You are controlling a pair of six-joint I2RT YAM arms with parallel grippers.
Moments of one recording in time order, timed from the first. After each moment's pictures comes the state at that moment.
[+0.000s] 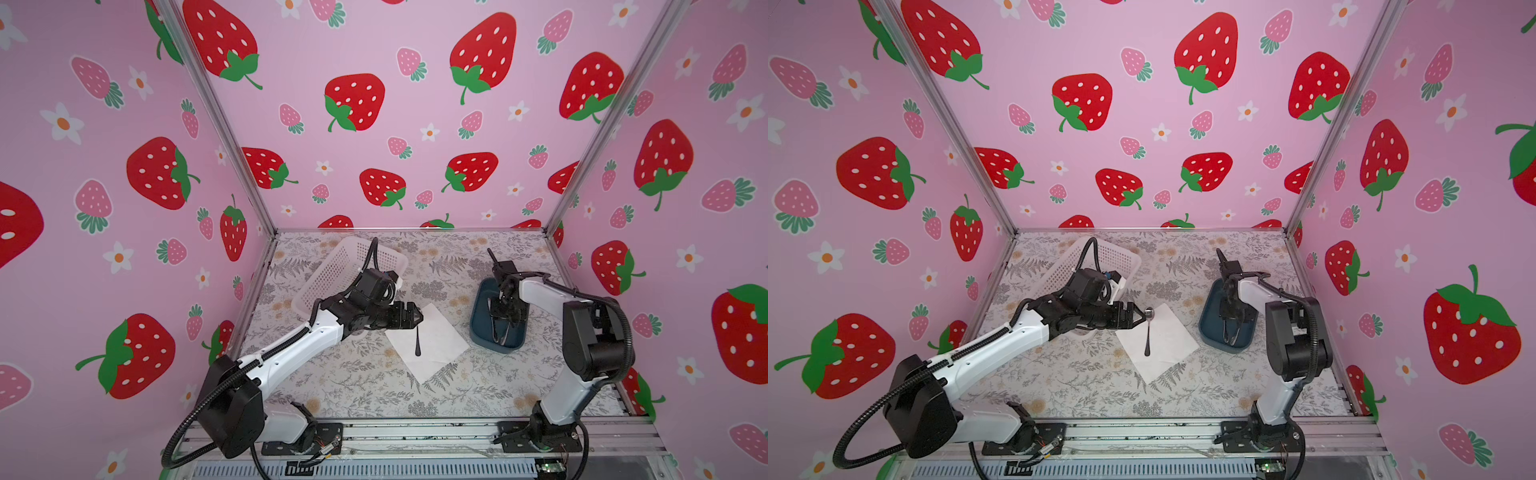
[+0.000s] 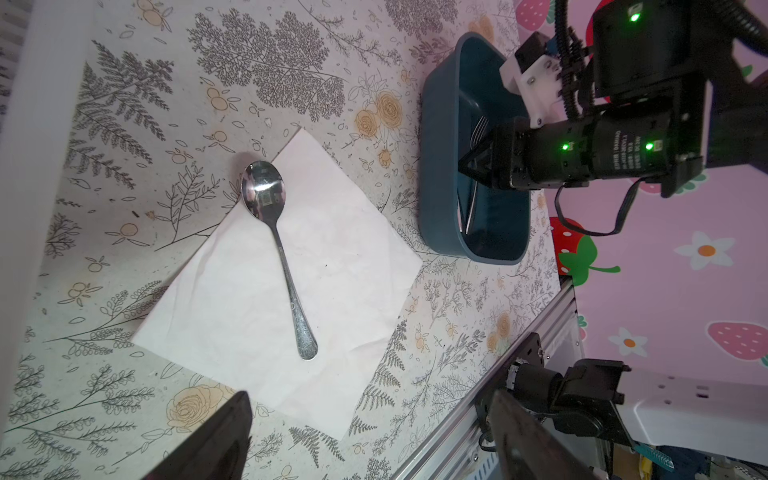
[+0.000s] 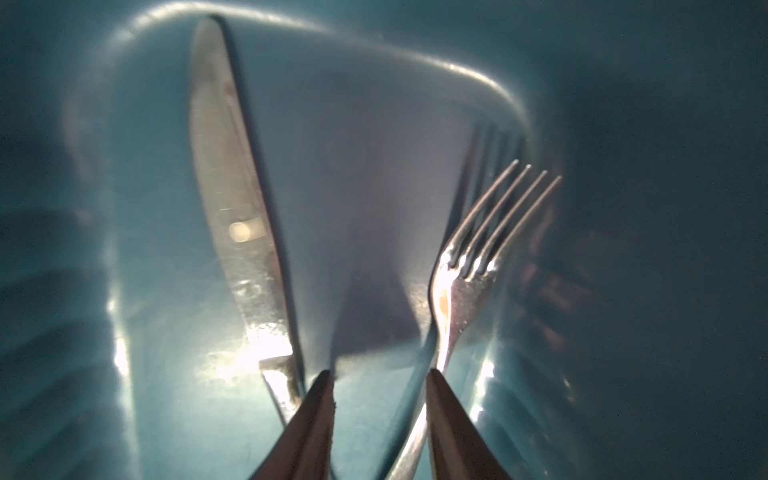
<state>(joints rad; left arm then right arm) -0.65 1.37 1.03 -0.50 0.36 -0.58 0.26 1.77 1.09 -0.75 0.20 0.34</state>
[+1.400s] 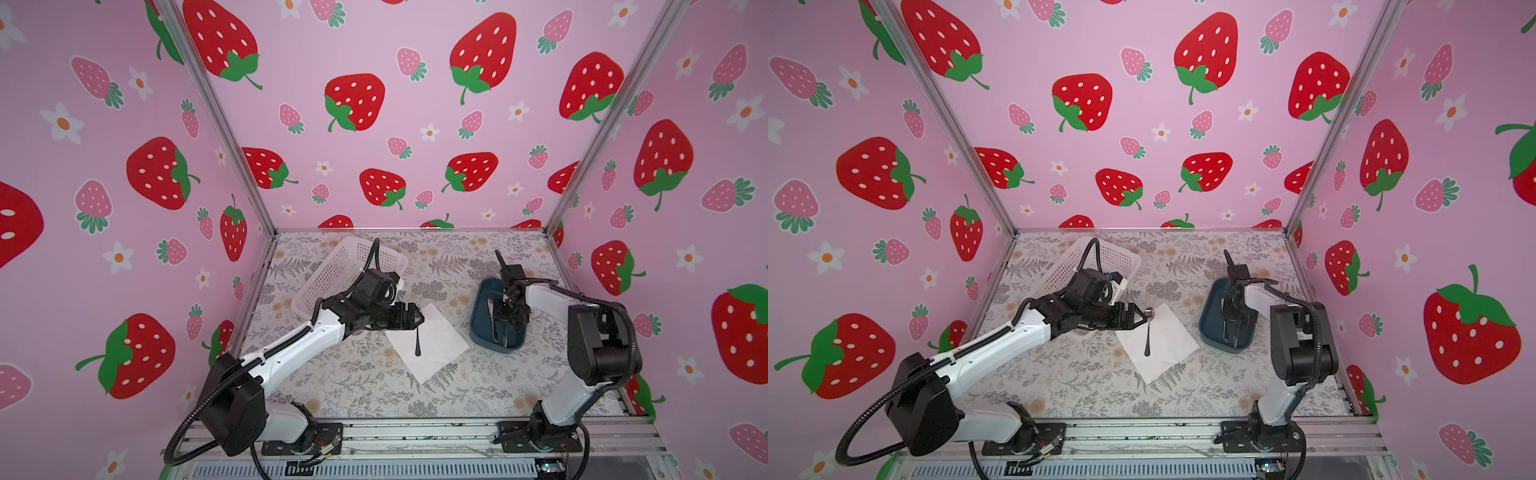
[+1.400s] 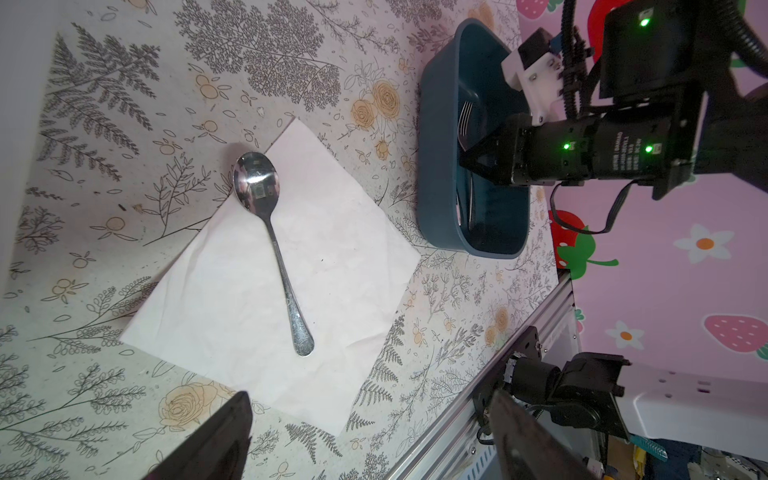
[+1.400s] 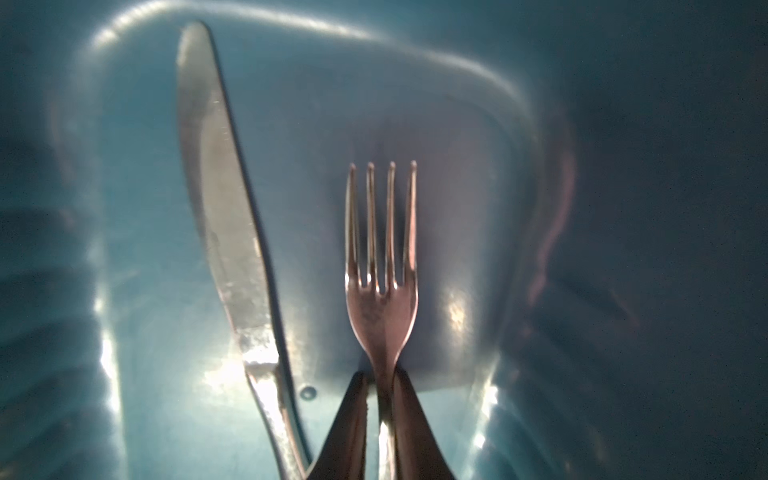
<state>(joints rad) -0.65 1.38 1.03 -0.50 0.38 -0.58 0.20 1.74 1.02 -0.64 0.09 0.28</state>
